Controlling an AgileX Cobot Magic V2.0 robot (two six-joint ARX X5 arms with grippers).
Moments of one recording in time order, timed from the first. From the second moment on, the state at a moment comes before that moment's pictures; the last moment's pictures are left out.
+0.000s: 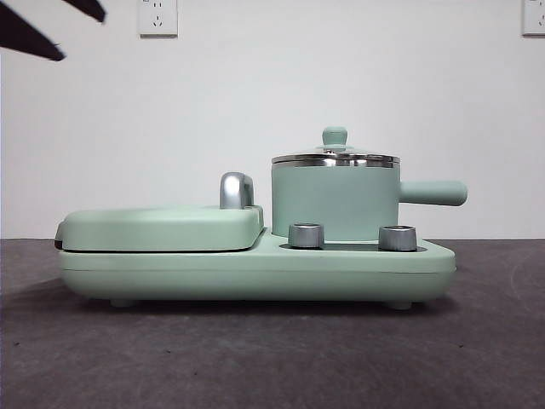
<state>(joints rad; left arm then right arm) -0.23 0.82 0.81 -0.40 0.40 -0.15 0.46 0.49 0.81 -0.97 0.02 0.09</state>
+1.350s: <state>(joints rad) -0.23 0.77 0.80 -0.57 0.38 -0.23 0.46 0.49 0.81 -0.66 0.03 0.09</state>
